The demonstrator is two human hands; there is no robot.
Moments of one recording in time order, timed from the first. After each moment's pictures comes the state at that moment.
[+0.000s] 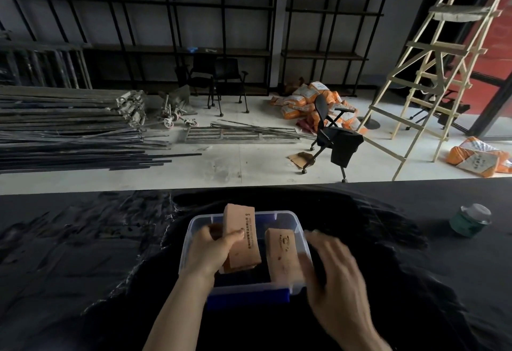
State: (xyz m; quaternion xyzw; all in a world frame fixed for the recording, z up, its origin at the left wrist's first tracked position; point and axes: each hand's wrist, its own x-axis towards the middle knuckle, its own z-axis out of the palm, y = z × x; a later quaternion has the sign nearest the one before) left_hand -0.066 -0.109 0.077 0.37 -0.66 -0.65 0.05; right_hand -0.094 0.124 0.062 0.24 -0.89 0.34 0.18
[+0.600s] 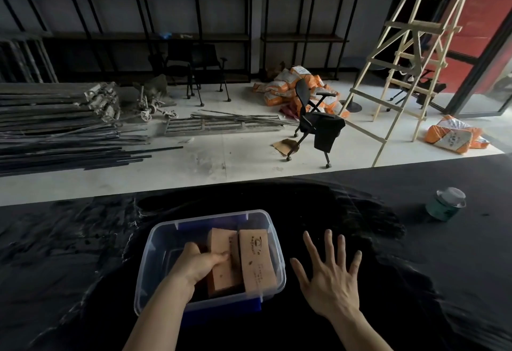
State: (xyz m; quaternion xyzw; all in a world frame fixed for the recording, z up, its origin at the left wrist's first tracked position) left_hand -0.097 -0.091 0.057 0.39 -0.73 -0.54 -0.13; right_hand -0.169 0.172 -0.037 0.09 -0.99 0.06 -0.02
